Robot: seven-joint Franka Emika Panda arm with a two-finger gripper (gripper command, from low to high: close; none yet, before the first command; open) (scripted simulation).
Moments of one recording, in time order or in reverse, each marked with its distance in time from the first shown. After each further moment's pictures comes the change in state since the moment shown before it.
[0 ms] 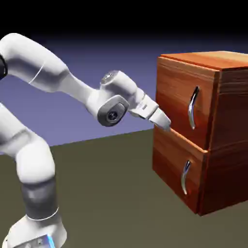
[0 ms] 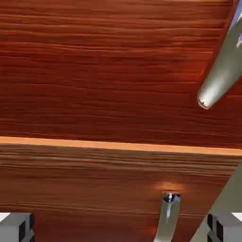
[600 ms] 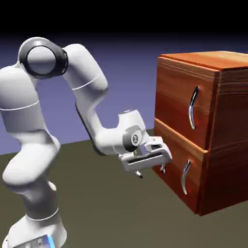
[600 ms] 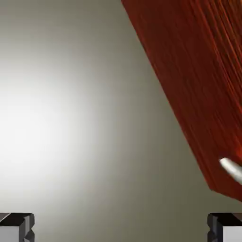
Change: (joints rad) arm -0.578 0.523 0.540 0.069 -0.783 -0.113 -0.400
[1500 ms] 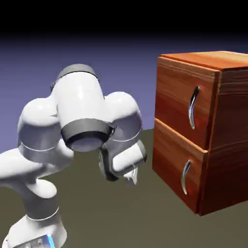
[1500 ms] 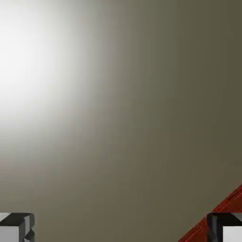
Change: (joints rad) arm -0.865 0.785 0.811 0.104 -1.174 -0.170 -0.601
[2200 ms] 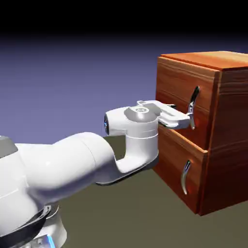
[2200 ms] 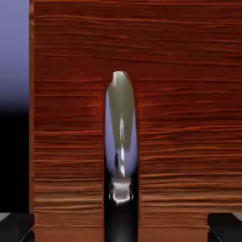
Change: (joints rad) arm -0.500 0.506 0.508 0.128 -0.790 -0.123 -0.395
